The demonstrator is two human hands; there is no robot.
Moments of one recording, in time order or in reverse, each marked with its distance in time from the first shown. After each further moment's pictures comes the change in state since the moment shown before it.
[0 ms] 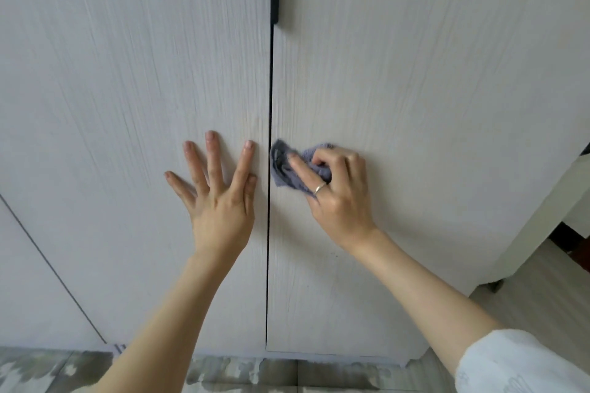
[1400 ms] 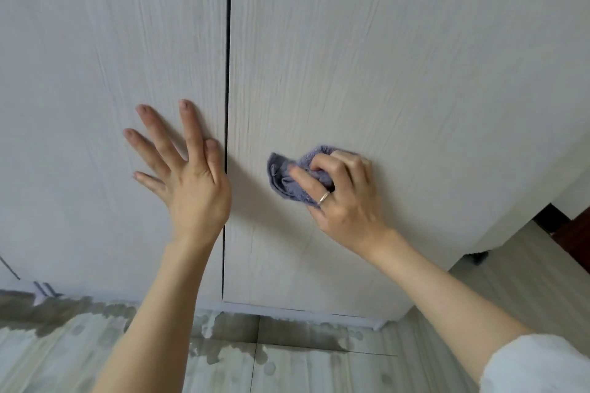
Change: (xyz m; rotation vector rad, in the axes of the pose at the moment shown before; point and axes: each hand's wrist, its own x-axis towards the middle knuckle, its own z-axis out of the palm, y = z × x) left_hand -0.109 0.025 0.073 -0.301 -0.009 -0.483; right_hand -0.165 0.017 -0.006 0.011 -0.181 -0.202
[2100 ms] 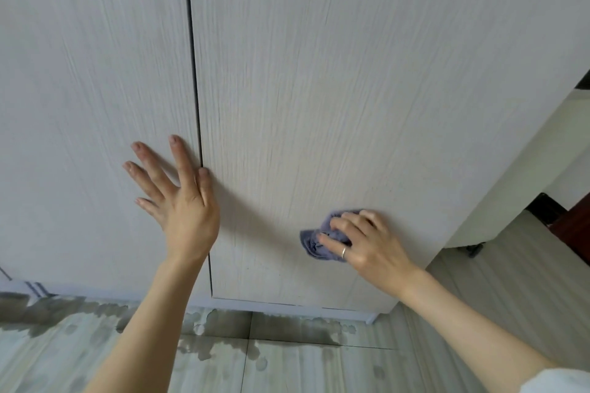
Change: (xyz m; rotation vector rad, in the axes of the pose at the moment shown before) left_hand -0.039 -0.014 0.018 -0.011 -0.074 -0.079; right_hand -0.110 0.027 -0.037 -0.053 -0.351 -0.181
